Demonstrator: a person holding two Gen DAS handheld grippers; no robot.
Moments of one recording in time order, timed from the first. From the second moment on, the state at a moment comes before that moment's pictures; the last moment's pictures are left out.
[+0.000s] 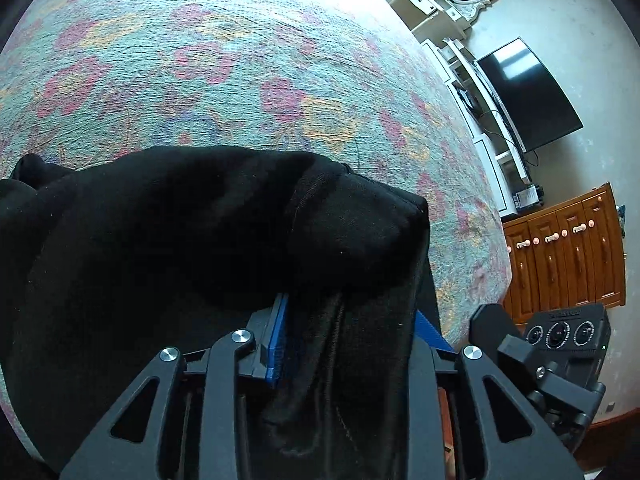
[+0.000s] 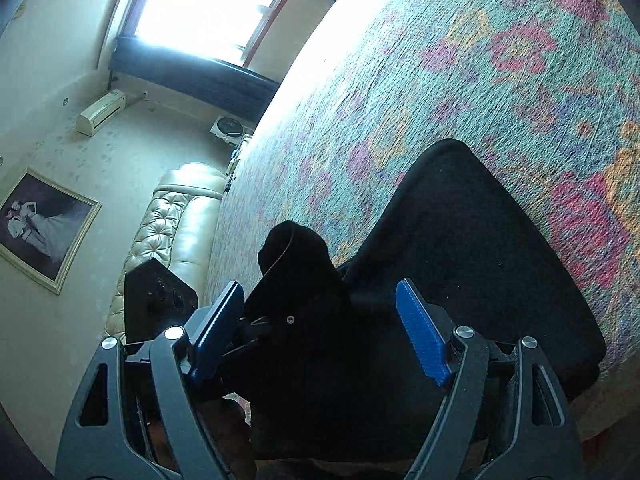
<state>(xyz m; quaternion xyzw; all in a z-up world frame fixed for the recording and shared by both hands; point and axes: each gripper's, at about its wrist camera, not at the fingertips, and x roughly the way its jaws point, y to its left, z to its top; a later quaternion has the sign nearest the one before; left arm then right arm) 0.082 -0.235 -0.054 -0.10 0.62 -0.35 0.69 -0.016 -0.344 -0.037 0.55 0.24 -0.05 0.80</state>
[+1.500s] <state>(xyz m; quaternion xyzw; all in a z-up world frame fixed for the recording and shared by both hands) 0.061 -0.010 -0.074 -0.29 0.58 -0.34 0.68 -0.018 -0.364 -0.034 0.33 0.43 -0.08 0.84</state>
